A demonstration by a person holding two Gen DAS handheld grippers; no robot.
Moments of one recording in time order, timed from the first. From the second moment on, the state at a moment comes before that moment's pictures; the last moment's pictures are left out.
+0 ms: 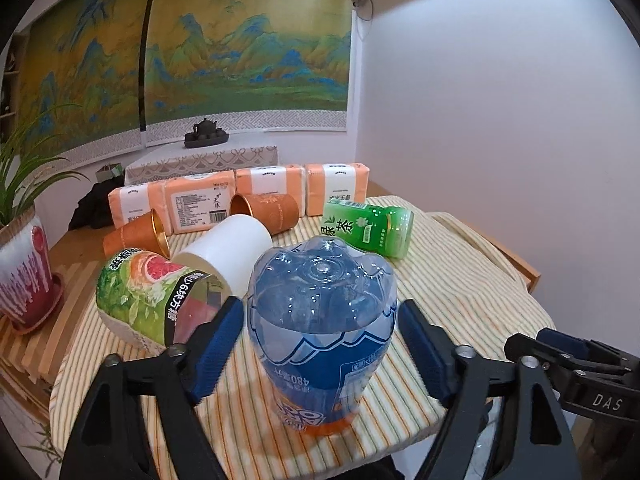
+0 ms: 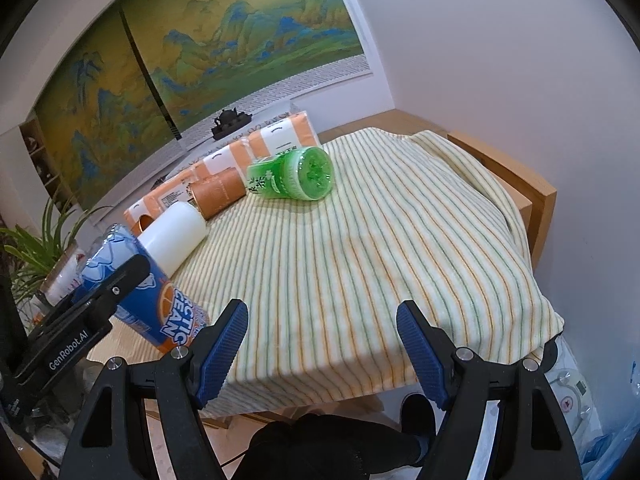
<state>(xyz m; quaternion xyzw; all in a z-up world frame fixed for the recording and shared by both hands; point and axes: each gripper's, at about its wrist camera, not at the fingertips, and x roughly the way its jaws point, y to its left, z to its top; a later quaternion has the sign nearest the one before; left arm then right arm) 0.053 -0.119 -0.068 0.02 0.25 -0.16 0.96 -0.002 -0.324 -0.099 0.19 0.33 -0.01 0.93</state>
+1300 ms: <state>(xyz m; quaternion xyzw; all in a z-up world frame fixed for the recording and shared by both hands) -0.018 0.004 -0.032 -0.01 0.29 -0.06 0.95 -0.034 -0.225 -0.047 0.06 0.27 0.09 0.96</state>
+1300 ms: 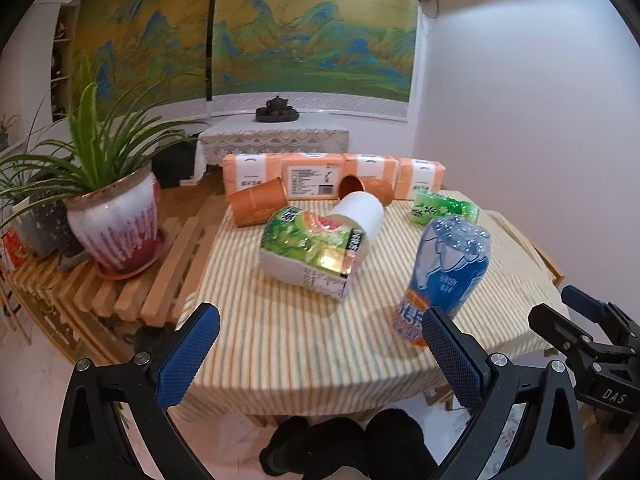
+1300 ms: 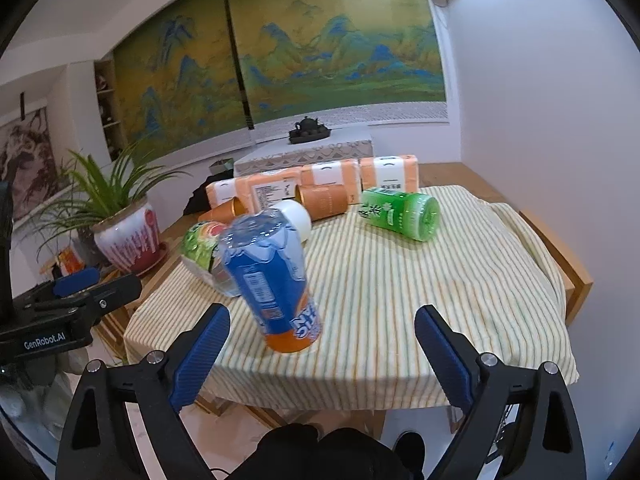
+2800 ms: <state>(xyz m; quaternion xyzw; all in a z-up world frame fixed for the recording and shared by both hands) -0.015 0.001 -0.035 -0.01 0.30 -0.05 0.95 -0.031 -0.205 -0.041 0.05 0.26 0.10 0.96</state>
